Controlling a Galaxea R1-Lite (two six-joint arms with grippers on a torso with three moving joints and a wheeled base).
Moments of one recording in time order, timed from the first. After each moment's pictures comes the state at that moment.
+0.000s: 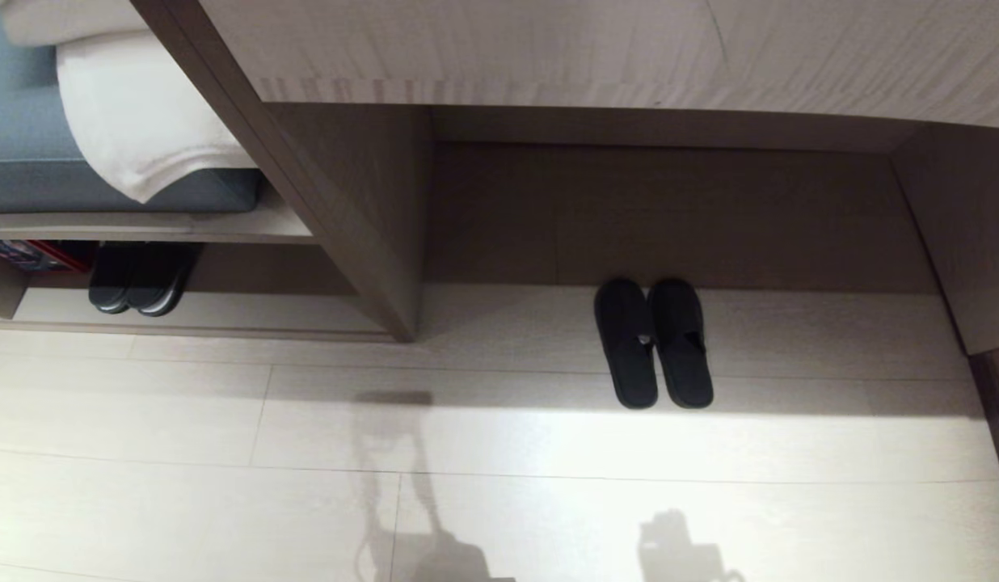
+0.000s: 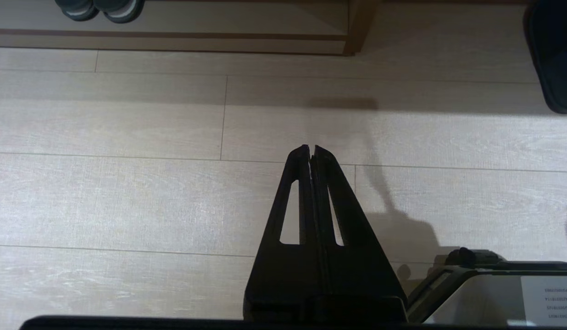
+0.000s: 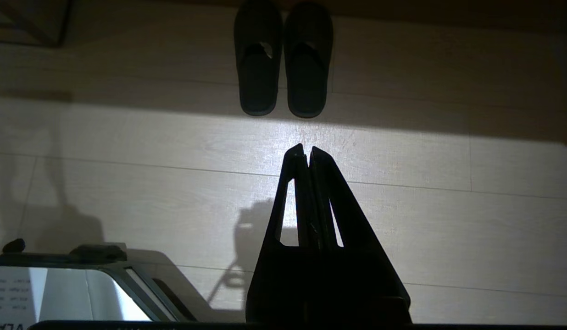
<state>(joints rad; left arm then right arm) 0.00 0.00 0.00 0.00 0.00 -0.02 -0.01 0.00 0.00 0.00 0.00 -0.01</state>
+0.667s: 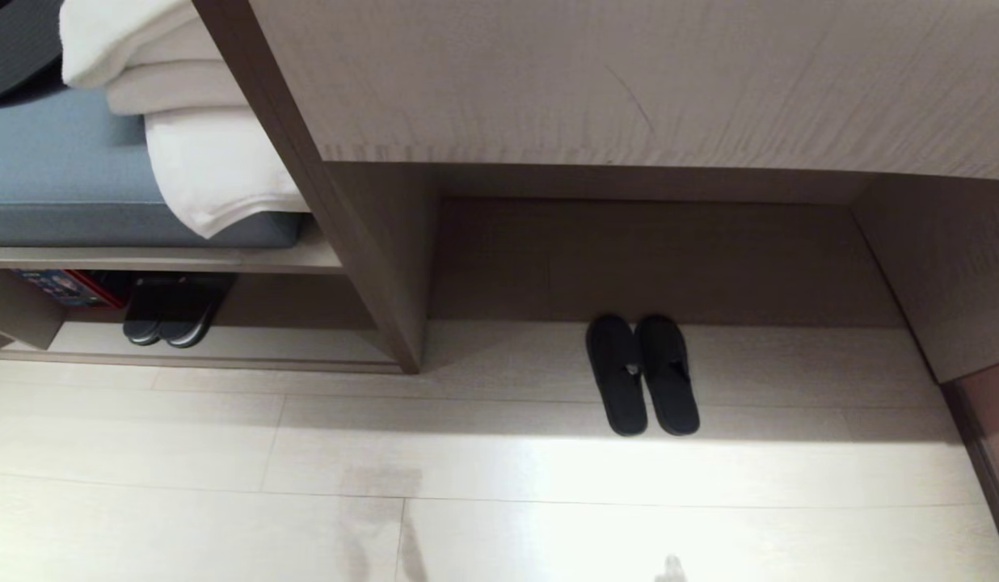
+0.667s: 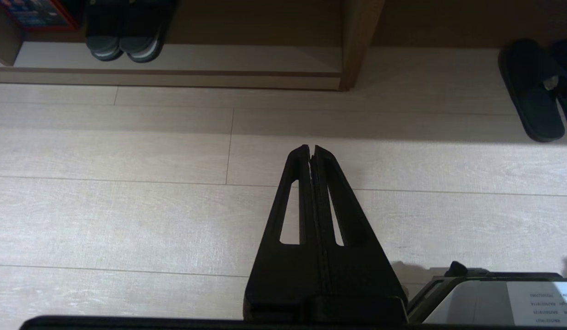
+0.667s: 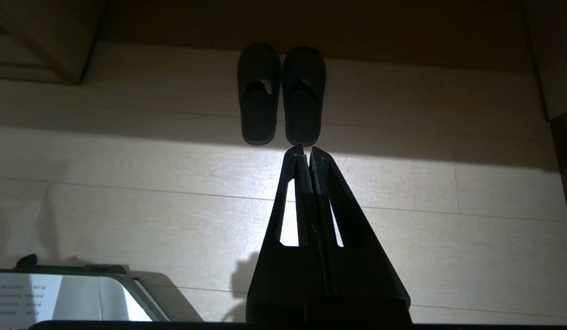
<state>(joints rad) 0.00 0.00 0.00 0.00 0.00 -0.01 -0.01 0.00 0.00 0.00 0.00 -0.01</state>
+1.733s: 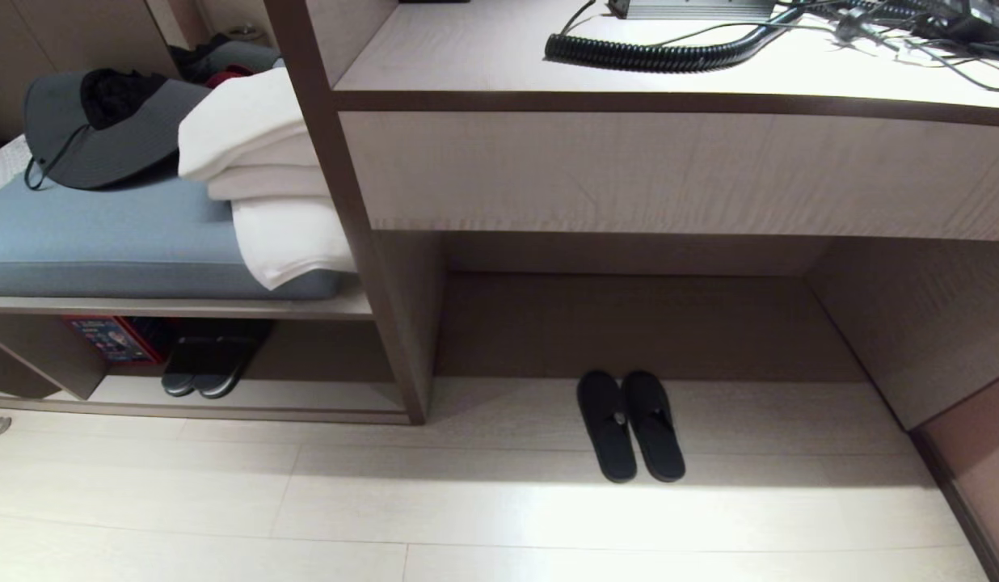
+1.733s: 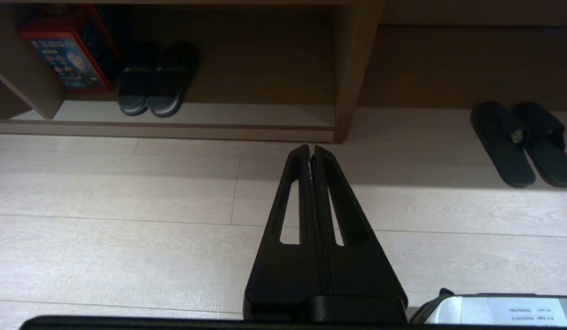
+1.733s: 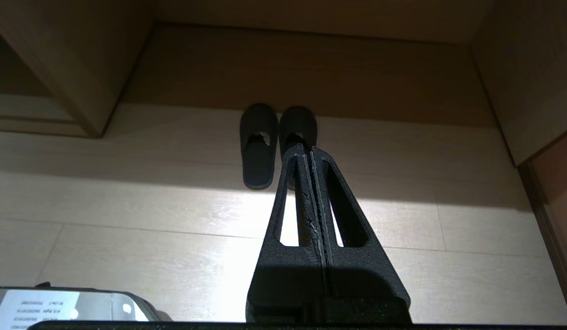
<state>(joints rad) 0.00 0.00 0.00 0.00 0.00 -0.02 -0.01 0.00 0.00 0.00 0.00 -0.01</state>
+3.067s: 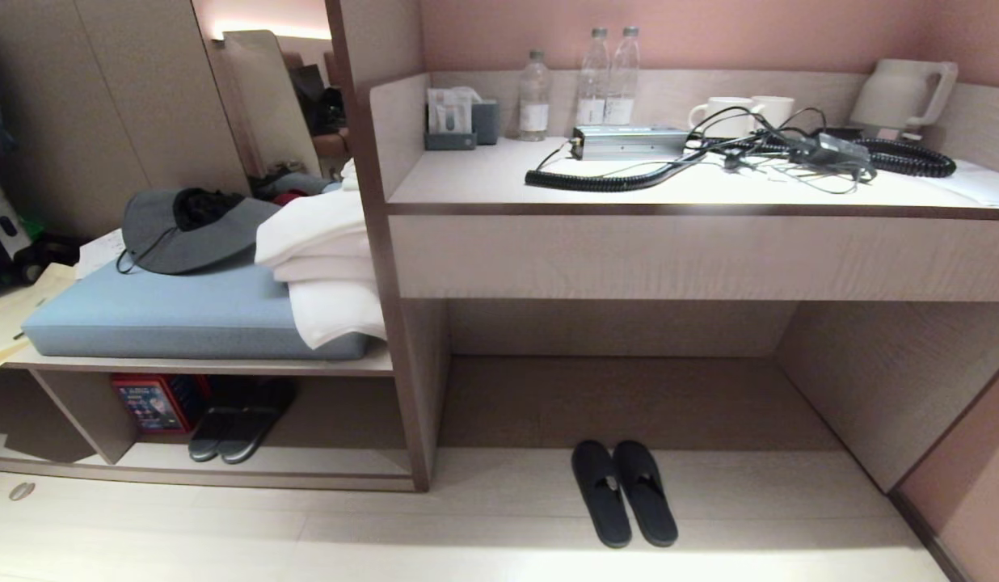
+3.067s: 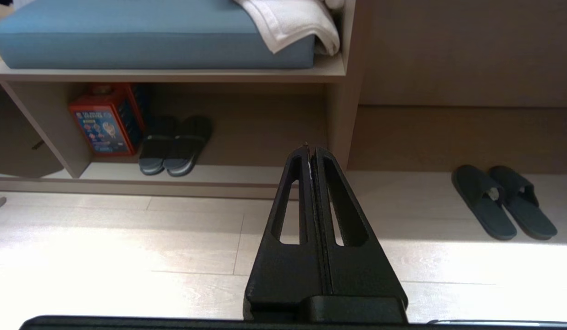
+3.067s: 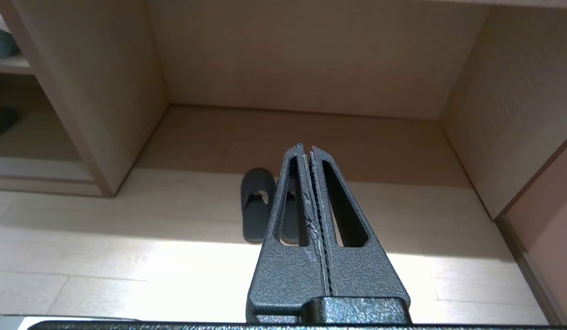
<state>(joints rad) 0.00 0.00 0.00 0.00 0.00 -0.01 -0.01 0.00 0.00 0.00 0.00 -0.01</state>
